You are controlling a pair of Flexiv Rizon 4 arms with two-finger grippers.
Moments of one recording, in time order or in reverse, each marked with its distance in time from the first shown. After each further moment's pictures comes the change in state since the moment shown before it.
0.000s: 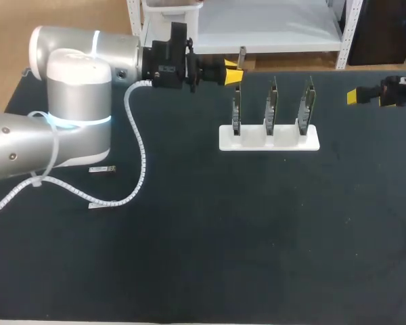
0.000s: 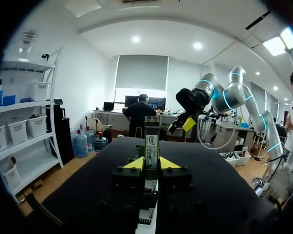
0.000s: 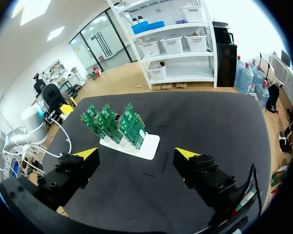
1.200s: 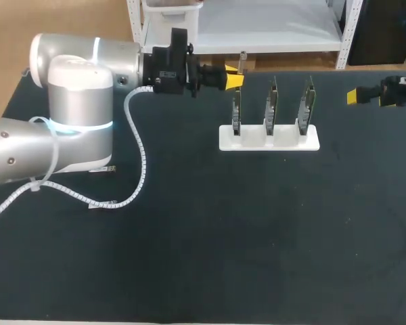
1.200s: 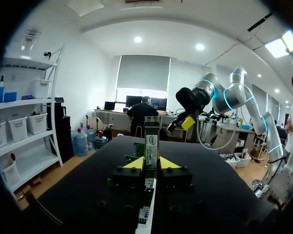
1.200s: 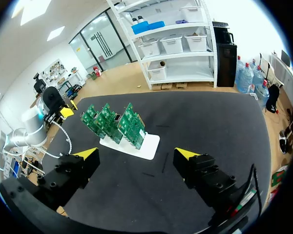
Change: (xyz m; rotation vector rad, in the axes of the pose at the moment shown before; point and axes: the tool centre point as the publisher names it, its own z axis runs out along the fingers) left arm 0.007 -0.007 0.003 -0.006 -0.005 -0.018; right arm 0.000 0.000 0.000 0.000 0.000 0.000
